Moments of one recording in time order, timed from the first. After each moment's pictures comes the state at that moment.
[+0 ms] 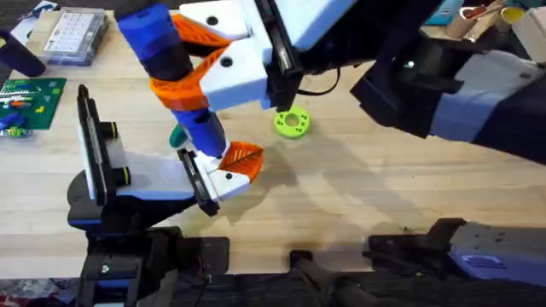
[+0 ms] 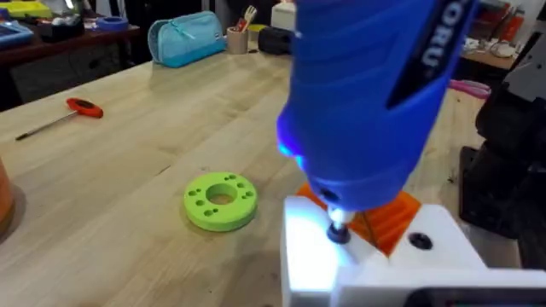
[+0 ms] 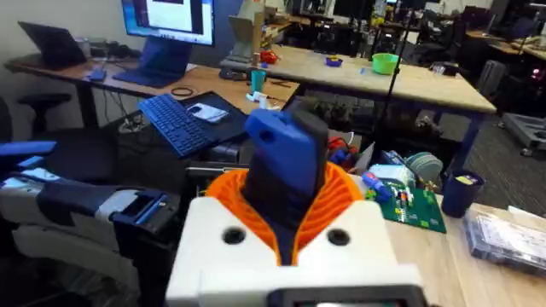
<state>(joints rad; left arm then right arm) 0.04 0.00 0.03 -0.16 1.12 0.01 0.76 1.44 1.03 0.60 -1.07 0.04</state>
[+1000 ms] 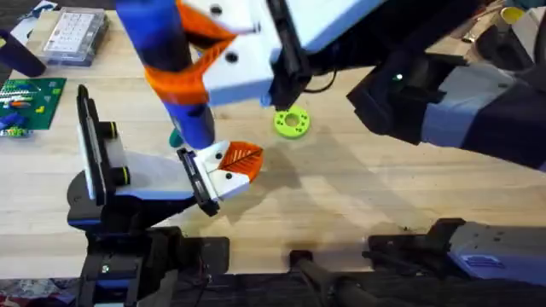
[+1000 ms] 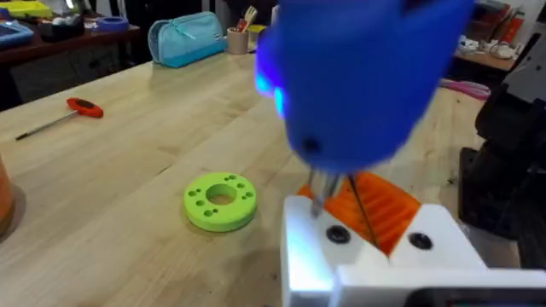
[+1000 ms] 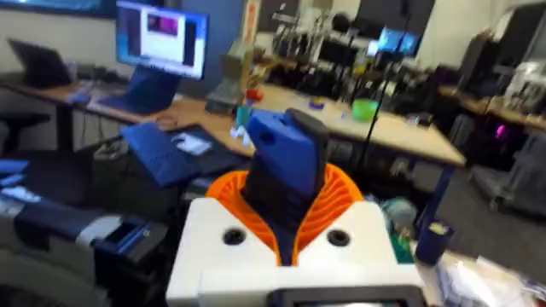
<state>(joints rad) 0.04 0.00 0.03 -0.16 1.12 0.01 0.76 1.45 0.98 0.88 -1.04 0.14</state>
